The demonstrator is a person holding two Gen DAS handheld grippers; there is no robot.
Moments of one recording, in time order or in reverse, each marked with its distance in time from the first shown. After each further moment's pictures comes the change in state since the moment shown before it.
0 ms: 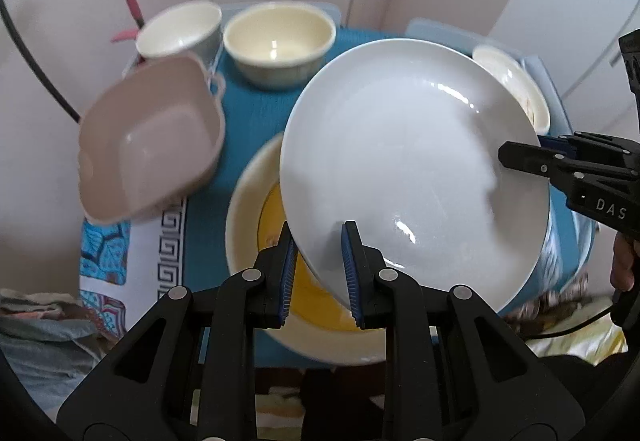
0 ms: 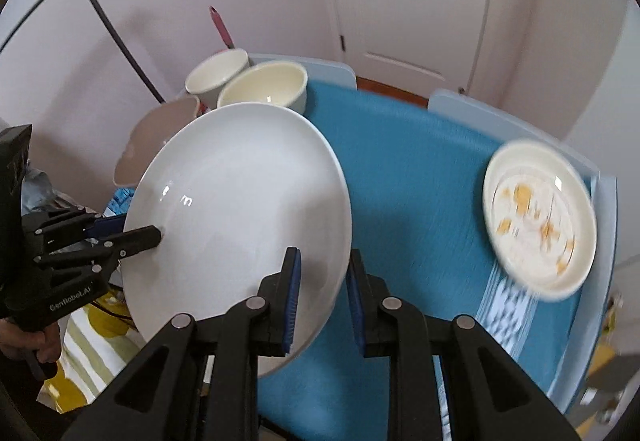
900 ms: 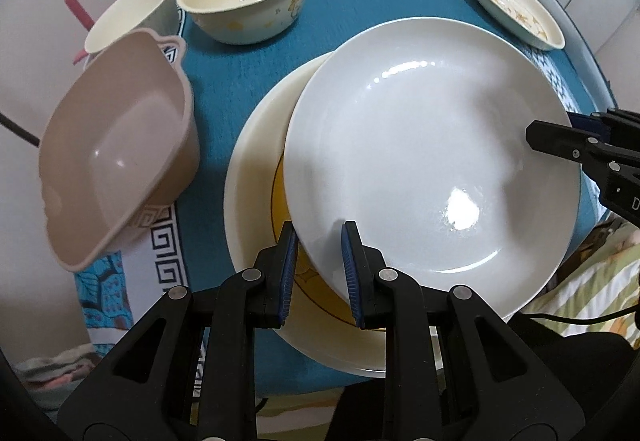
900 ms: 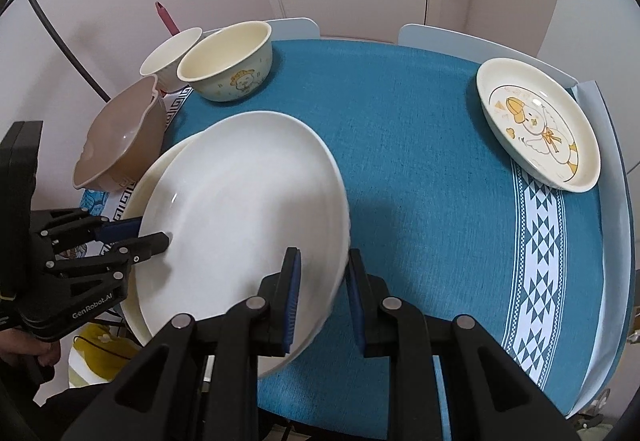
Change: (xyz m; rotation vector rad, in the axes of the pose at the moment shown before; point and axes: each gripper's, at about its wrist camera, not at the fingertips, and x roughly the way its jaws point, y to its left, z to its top) left arm 0.057 0.006 -0.001 0.225 0.109 0.046; right arm 0.028 0.021 -0.031 0.177 0.017 -0.121
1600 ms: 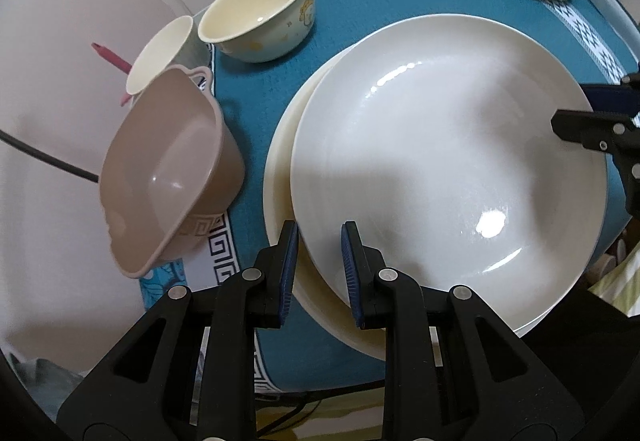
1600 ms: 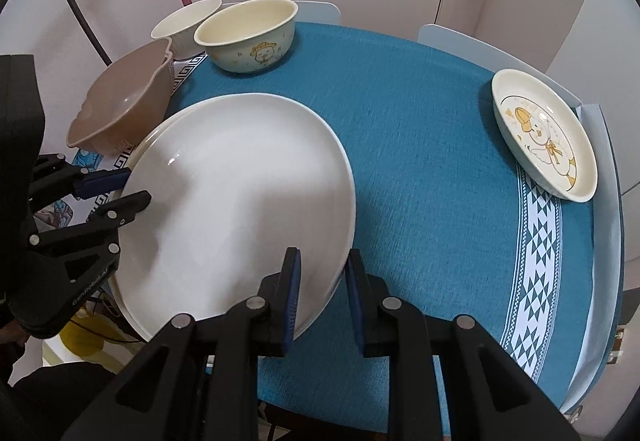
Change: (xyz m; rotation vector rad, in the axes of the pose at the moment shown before) left arm -0.002 -0.032 -0.004 0.142 -0.018 0.275; right arm 0.005 0.021 -0.004 -0.103 0.029 -0.061
